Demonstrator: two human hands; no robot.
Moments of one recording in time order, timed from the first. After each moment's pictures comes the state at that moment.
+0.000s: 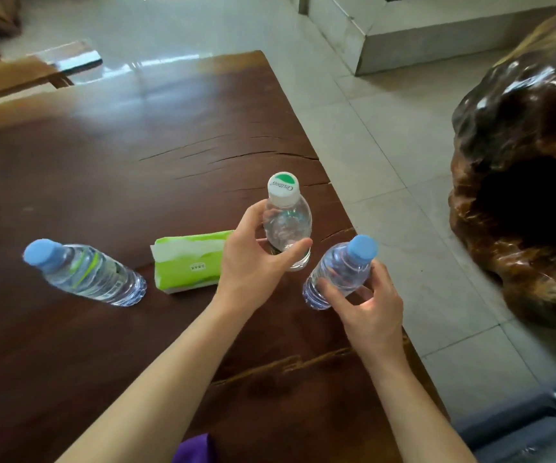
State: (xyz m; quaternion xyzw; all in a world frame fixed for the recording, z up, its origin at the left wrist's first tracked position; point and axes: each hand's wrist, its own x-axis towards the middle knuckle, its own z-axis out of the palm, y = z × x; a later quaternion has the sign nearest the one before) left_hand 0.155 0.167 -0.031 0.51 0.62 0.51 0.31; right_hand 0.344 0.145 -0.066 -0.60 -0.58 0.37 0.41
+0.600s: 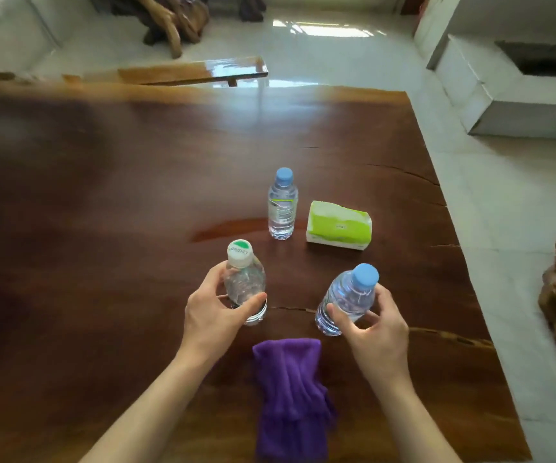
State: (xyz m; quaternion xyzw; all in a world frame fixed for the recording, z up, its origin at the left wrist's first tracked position) left_hand 0.010 -0.149 -0.009 0.32 0.80 0.47 0.19; right_hand 0.232 -0.030 -0.021 -0.49 -0.68 0.42 0.35
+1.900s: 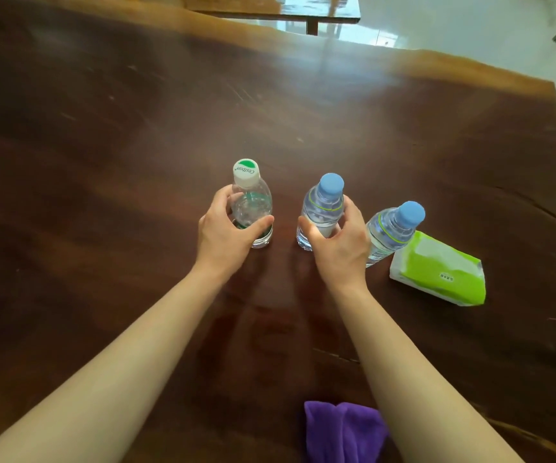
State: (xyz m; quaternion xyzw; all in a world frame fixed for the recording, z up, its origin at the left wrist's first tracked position) left_hand -0.190 -0.070 -0.036 0.21 0.84 0.48 0.14; right_hand -0.063 0.050 -0.046 -0.46 -0.73 0.41 0.29
